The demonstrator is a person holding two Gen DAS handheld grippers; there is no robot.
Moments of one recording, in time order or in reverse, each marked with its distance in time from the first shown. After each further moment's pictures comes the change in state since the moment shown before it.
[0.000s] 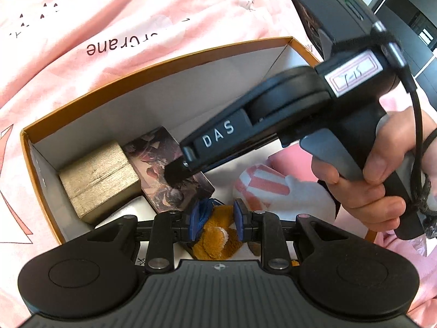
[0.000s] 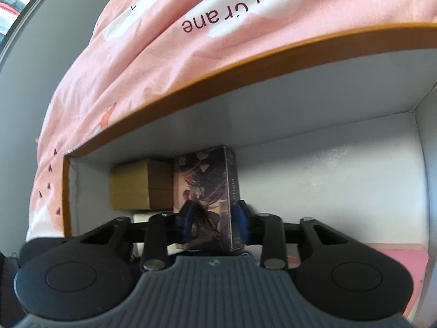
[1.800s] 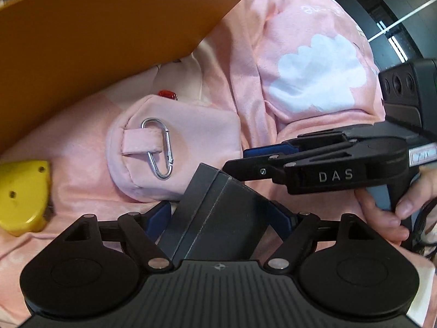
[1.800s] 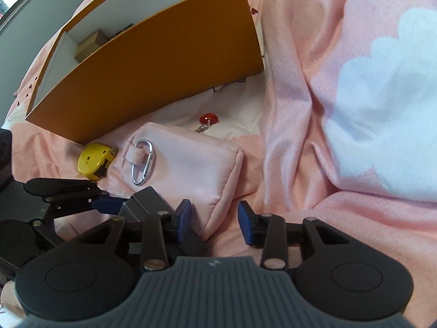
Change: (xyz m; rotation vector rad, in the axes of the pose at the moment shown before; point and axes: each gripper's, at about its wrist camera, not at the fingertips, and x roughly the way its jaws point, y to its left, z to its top) left arm 0.038 -0.139 -0.150 -0.038 0.135 -0.314; right arm -0.119 -0.113 -0.272 0.046 -0.124 -0.193
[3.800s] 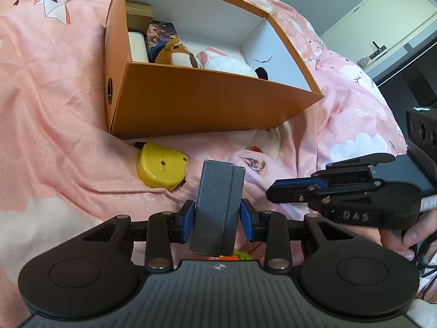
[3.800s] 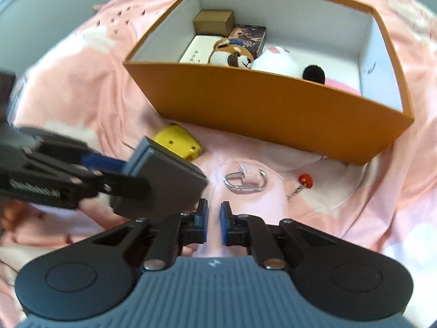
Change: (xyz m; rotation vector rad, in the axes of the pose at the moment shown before) left arm -0.107 0.029 -0.051 -0.316 -0.321 0.208; right arm -0.017 0.100 0.027 -0.506 0.040 0.083
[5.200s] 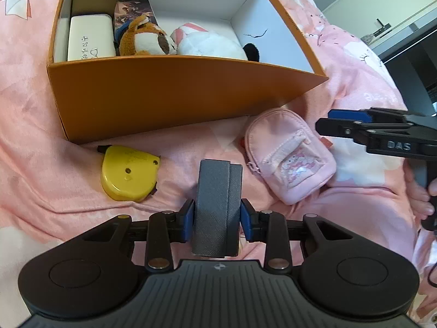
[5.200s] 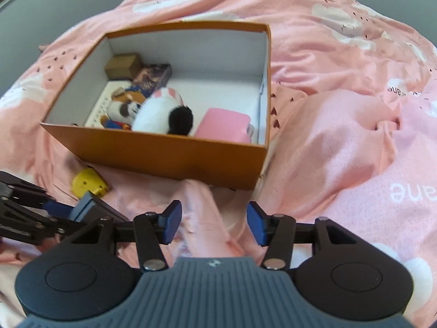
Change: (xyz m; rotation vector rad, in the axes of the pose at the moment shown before) left arm 0.044 -0.026 0.024 0.024 0.124 0.018; right arm -0.039 -0.081 0.018 0.059 -0.106 -0.195
